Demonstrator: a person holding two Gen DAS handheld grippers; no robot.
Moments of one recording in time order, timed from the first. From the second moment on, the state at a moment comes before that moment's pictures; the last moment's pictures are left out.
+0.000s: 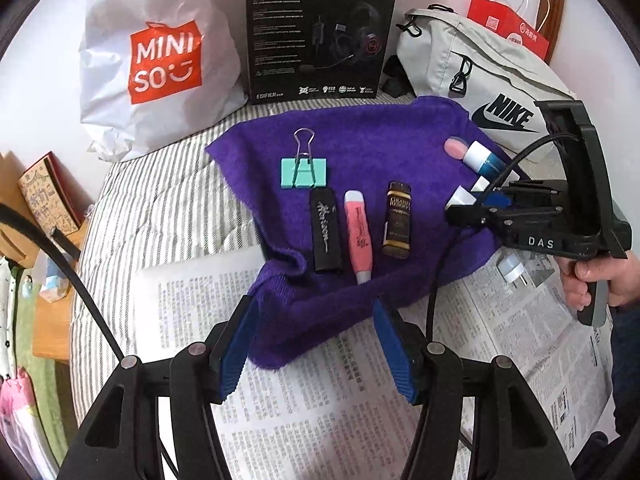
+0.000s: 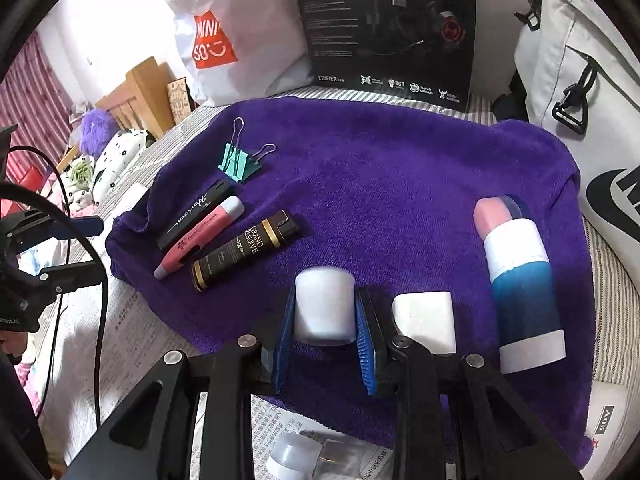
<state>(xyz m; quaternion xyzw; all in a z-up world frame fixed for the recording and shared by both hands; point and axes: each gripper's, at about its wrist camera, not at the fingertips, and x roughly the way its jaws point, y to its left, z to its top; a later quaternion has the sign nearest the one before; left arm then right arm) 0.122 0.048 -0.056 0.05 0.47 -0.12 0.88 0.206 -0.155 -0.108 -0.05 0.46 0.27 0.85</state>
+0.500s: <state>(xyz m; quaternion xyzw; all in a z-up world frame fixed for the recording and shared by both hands) 0.092 0.054 -0.043 0.05 0.46 -0.11 0.88 0.194 -0.159 -0.098 -0.06 0.46 0.26 0.85</state>
